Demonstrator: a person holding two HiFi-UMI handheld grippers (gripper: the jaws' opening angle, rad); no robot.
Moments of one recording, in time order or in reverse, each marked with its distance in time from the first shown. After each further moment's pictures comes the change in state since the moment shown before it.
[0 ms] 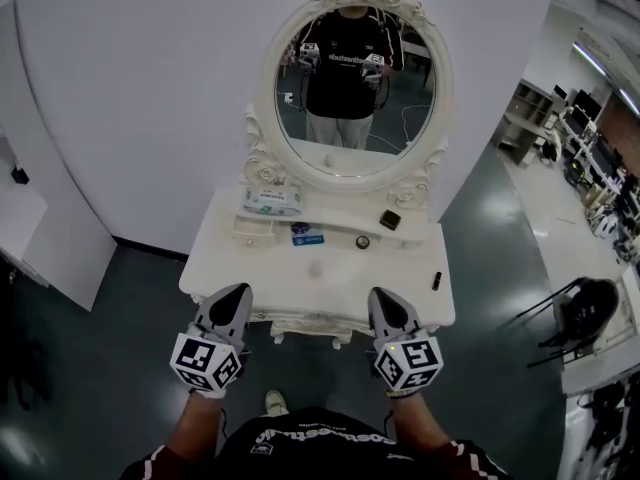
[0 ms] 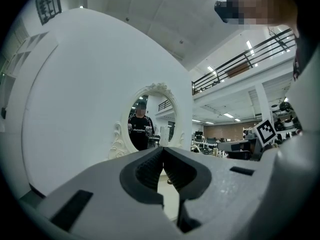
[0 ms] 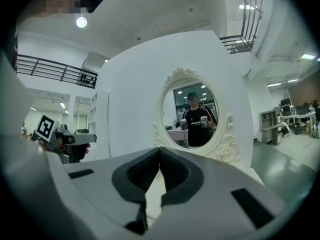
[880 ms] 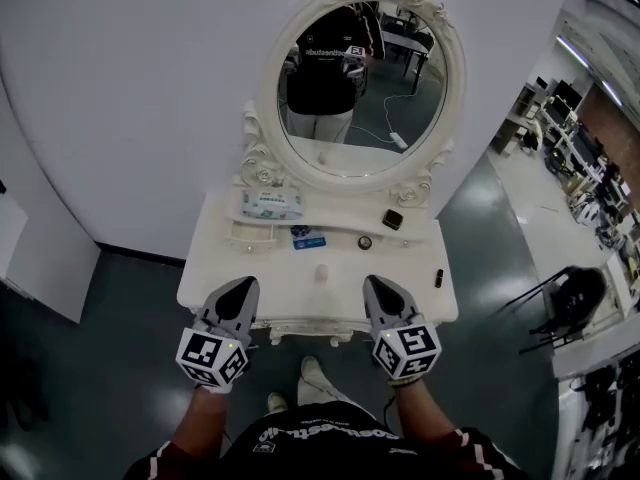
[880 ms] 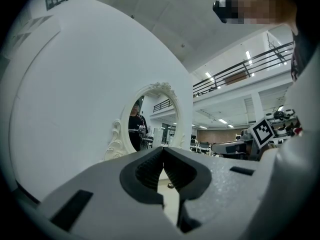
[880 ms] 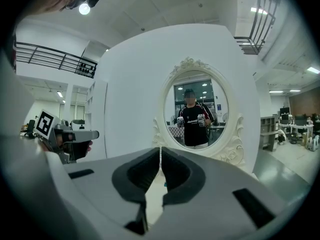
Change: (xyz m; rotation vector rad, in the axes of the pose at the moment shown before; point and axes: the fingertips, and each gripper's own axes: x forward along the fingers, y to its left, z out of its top) left arm 0.033 0.059 0.000 -0.050 -0.027 -0.091; right arm 0.072 0.030 0.003 -0.071 0.062 -0.040
